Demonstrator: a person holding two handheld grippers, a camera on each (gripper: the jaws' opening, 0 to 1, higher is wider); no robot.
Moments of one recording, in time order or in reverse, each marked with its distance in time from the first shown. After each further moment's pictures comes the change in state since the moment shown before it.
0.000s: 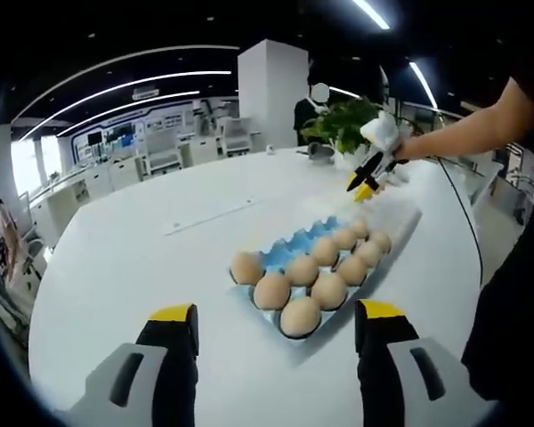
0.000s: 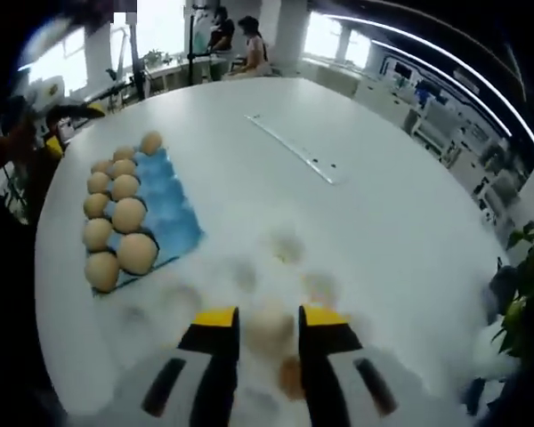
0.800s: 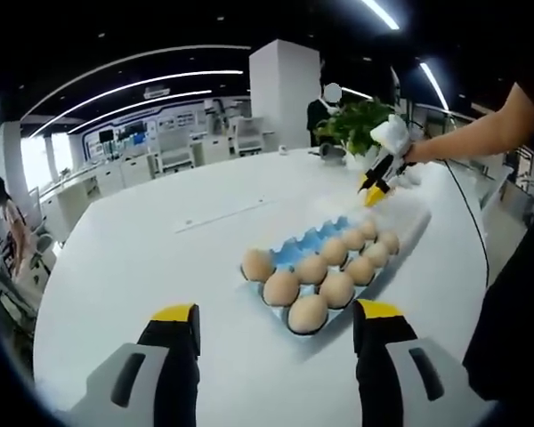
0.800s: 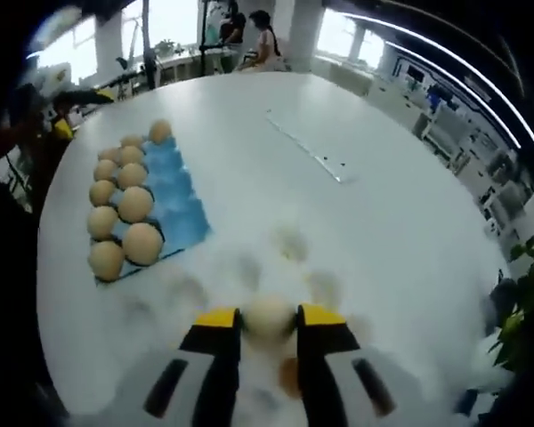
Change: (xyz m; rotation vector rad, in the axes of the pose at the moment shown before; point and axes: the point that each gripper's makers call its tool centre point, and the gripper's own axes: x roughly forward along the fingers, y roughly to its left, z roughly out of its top) left arm -0.011 0.011 -0.004 -0.021 -0.005 0.064; right arm -0.014 0.009 0.014 -0.027 -0.028 0.033
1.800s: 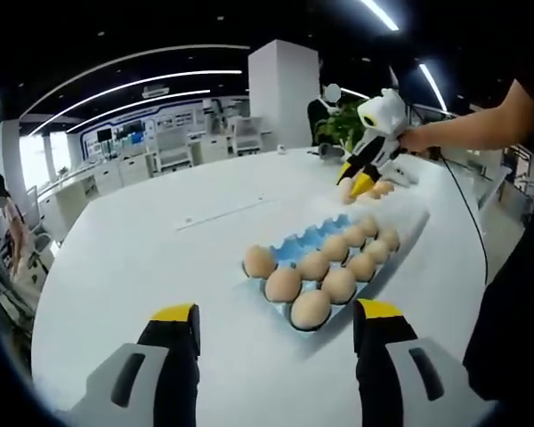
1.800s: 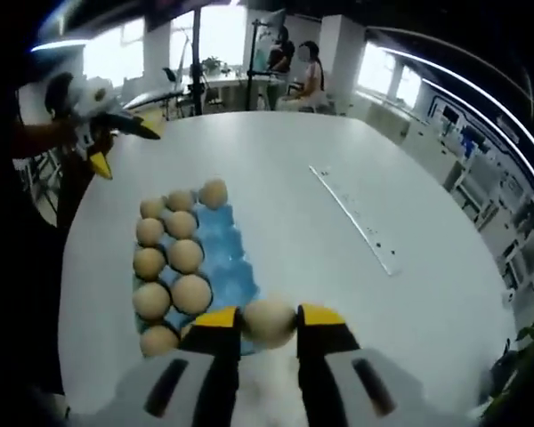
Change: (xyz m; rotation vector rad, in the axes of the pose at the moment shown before) left arm -0.001 -0.002 -0.003 0.000 0.006 -0.014; right arm 0.024 0.062 0.092 -0.178 -0.114 0.147
